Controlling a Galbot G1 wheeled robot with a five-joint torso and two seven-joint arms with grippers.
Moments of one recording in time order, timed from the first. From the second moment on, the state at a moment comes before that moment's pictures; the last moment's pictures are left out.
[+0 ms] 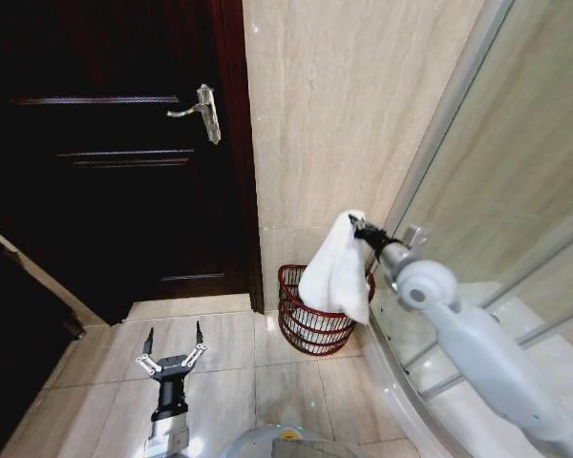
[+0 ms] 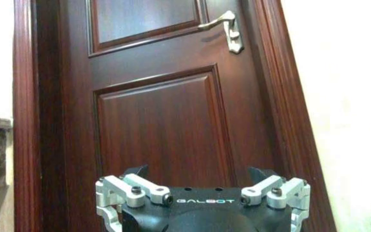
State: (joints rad) left arm 1.91 -1.61 -0.62 -2.06 0.18 -0.60 -0.29; right arm -0.79 0.85 0.13 2.00 1.04 -0.36 0.49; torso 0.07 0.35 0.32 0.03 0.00
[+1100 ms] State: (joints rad) left arm 1.87 -1.61 -0.63 -2.02 0.15 -0.61 -0.30; right arm -0.90 0.97 0.12 1.87 0.80 -0.17 0.41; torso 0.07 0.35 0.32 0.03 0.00
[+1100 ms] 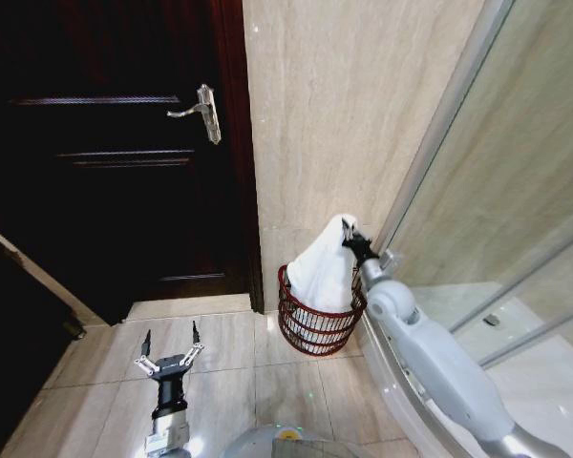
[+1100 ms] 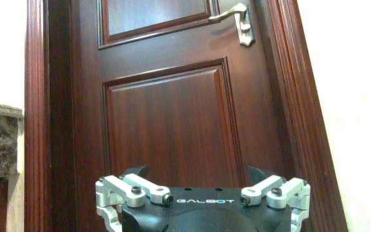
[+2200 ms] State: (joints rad) left arm 1.85 -1.60 -0.64 -1.98 0.09 -0.57 -0.30; right arm -0.75 0.73 0.08 1.98 1.65 -0.74 0.72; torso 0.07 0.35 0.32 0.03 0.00
